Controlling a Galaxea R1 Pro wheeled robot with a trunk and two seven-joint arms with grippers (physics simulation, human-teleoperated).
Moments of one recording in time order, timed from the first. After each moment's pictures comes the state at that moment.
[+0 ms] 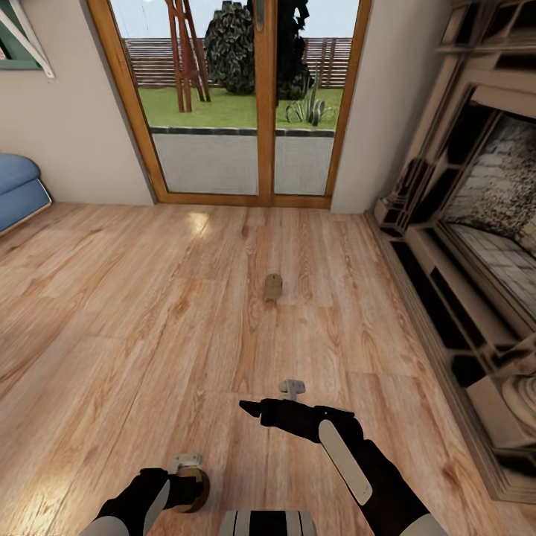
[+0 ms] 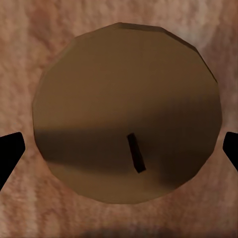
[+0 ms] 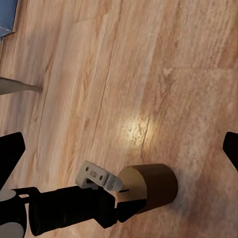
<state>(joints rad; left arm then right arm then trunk) -0.54 -0.04 0.24 -0.35 -0.22 0.40 -0.09 -0.45 0.06 0.39 -1.14 -0.66 0.62 0.22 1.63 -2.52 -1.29</state>
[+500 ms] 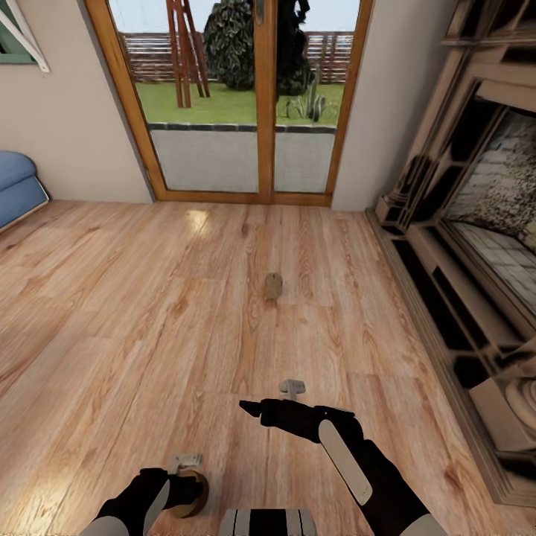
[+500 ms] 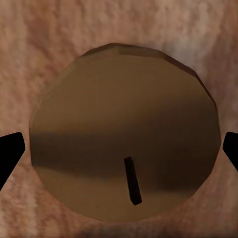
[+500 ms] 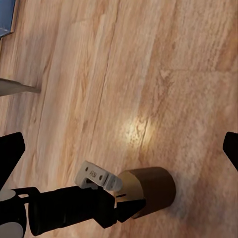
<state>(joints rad) -0.54 -0.04 0.24 -0.35 -0.21 0.41 -0.09 -0.45 0.06 0.39 -1.14 -0.66 0.62 0.22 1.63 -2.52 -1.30</state>
